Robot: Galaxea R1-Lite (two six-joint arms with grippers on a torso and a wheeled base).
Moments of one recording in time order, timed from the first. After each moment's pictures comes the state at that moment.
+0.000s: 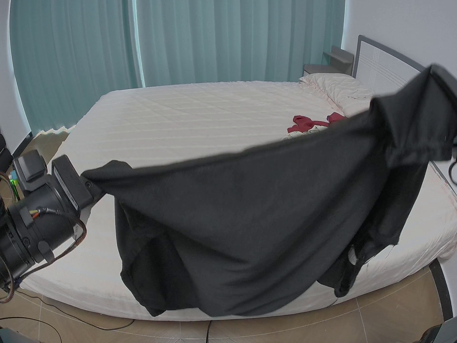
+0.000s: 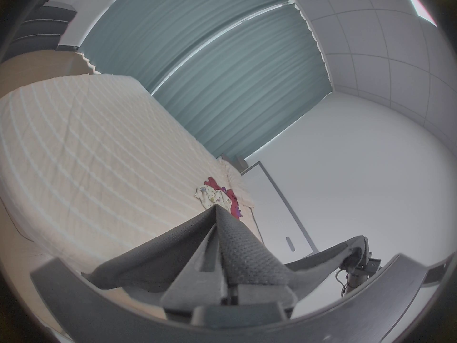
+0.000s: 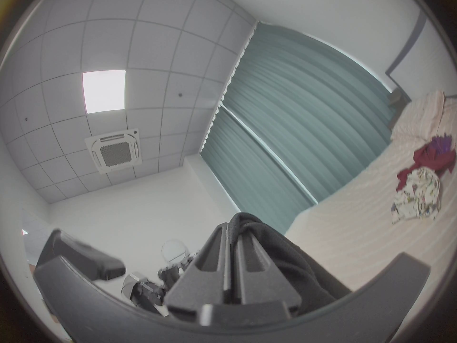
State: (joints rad) left arm -0.74 1.15 -0.61 -0.46 0.26 -0.88; right arm 0.65 1.08 -0.58 -0.99 0.16 0.66
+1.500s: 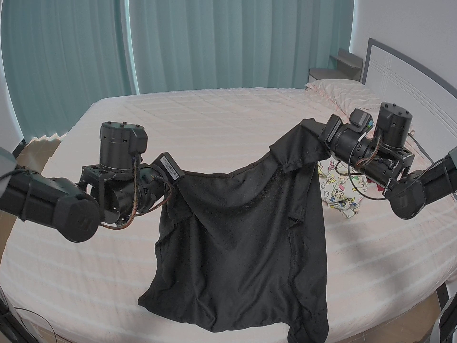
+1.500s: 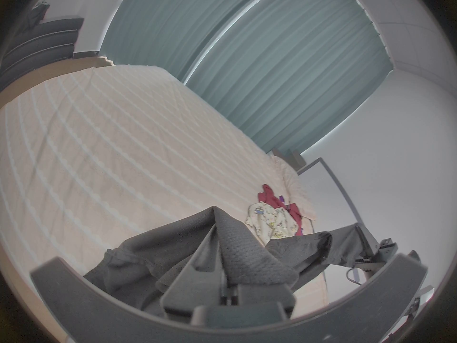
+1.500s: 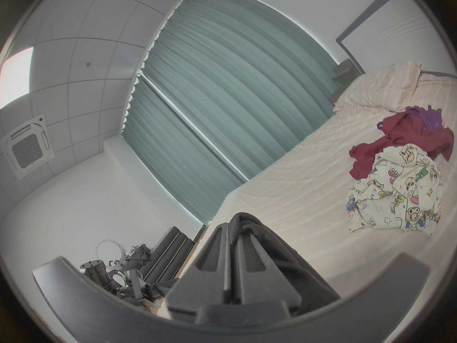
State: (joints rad) left arm -0.49 1.82 -0.95 -0.47 0.19 -0.87; right arm 0.37 1.92 -0.99 -0.99 0.21 0.71
